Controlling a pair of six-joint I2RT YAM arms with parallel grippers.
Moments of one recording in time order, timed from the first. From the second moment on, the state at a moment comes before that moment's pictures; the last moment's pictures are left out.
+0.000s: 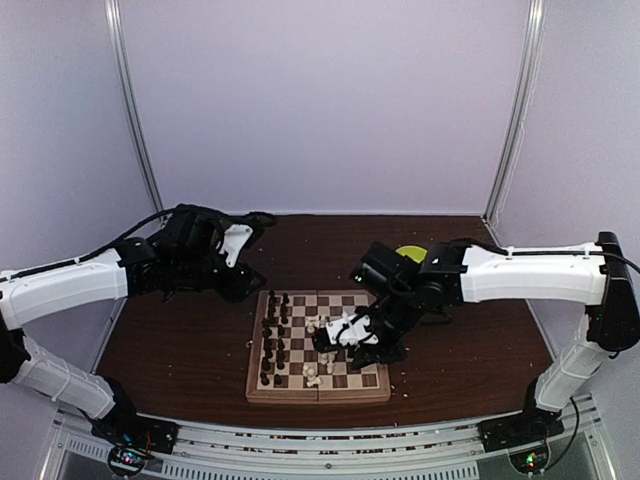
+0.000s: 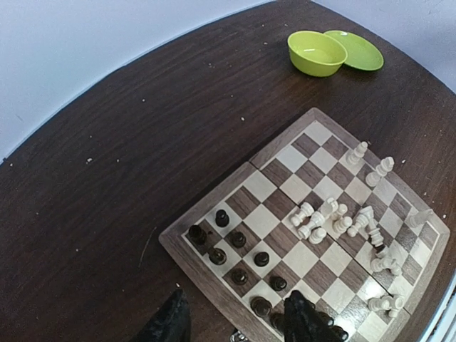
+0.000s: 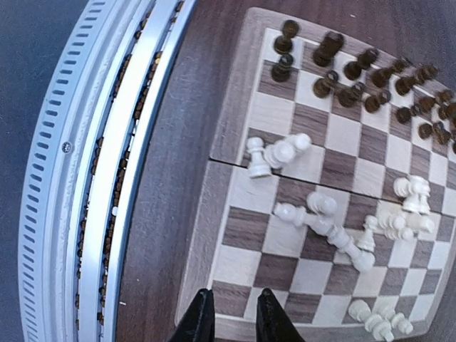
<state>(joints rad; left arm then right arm) -0.76 1.28 0.96 -0.35 -0.01 0.00 1.07 1.61 1.25 -0.78 -0.29 -0.69</state>
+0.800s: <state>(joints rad) -0.76 1.07 0.74 -0.28 -0.01 -0.09 1.21 1.89 1.41 -0.71 -0.15 -0.75</state>
